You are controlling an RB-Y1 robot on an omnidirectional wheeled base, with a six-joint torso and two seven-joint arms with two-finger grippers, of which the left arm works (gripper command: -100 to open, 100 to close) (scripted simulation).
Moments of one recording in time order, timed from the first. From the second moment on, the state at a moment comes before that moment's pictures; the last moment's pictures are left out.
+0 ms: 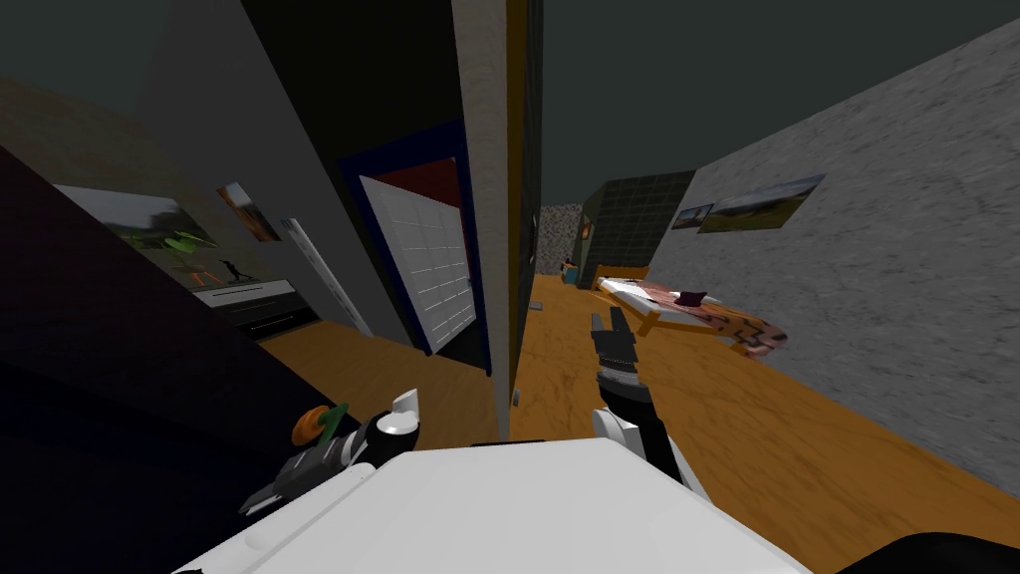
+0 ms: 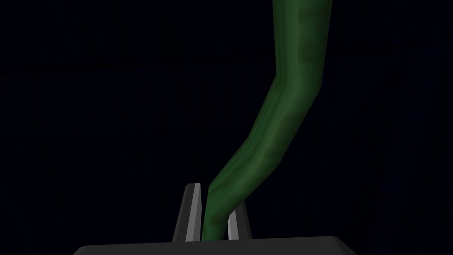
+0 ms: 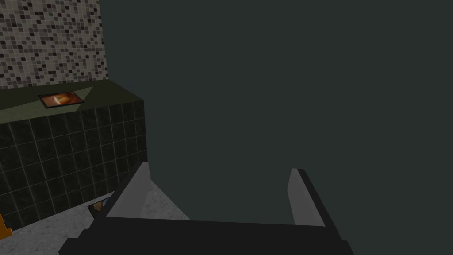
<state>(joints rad) -0.49 0.06 1.45 -0.59 0.72 -1.38 -0.87</state>
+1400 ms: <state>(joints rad) -0.49 0.05 1.47 -0.61 0.73 -1.40 -0.89</state>
